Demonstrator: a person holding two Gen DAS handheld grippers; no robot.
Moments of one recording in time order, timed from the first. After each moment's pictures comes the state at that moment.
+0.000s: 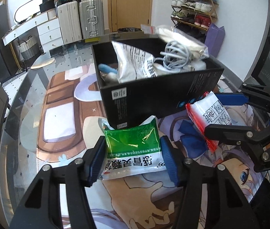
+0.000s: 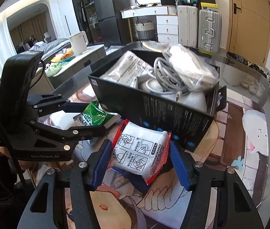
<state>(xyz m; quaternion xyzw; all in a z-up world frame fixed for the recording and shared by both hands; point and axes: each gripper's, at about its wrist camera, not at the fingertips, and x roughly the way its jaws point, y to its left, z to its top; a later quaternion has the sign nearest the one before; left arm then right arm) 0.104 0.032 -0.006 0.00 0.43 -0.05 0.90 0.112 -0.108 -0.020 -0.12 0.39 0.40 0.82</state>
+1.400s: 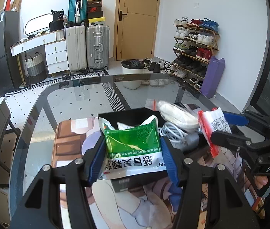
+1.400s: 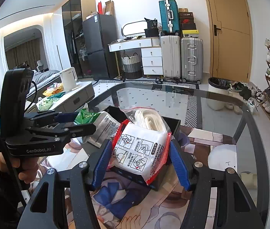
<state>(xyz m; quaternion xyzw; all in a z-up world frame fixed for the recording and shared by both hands) 0.137 0.037 0.064 -0.03 0.33 -0.04 0.94 0.142 -0.142 0.050 -0.06 0.29 0.36 0.88</state>
